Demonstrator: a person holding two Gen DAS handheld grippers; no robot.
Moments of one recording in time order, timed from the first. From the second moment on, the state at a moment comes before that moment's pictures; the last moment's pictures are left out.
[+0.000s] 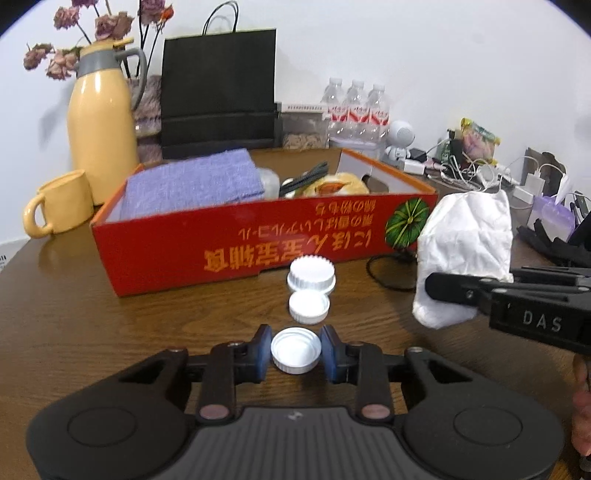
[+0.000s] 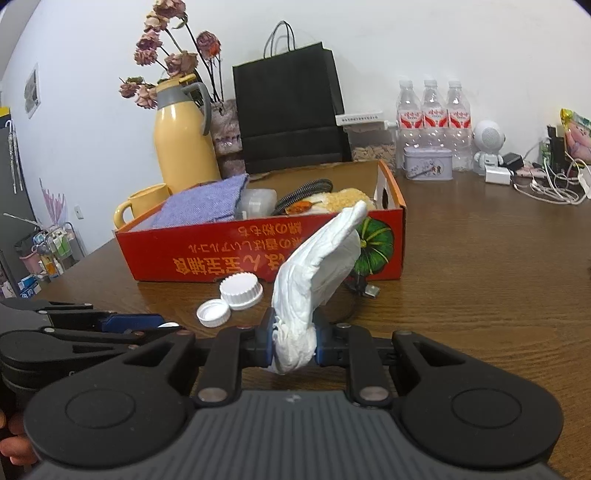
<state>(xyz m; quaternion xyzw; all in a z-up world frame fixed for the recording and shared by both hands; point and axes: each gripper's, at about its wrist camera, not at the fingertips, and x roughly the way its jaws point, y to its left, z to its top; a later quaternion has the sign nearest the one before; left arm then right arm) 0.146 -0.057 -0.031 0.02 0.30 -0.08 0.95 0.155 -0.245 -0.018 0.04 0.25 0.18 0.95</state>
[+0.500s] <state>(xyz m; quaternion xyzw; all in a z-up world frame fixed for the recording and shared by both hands) 0.155 -0.044 0.005 0.00 0.24 -0.06 0.97 0.168 -0.243 0.002 0.05 0.22 0.19 0.95</state>
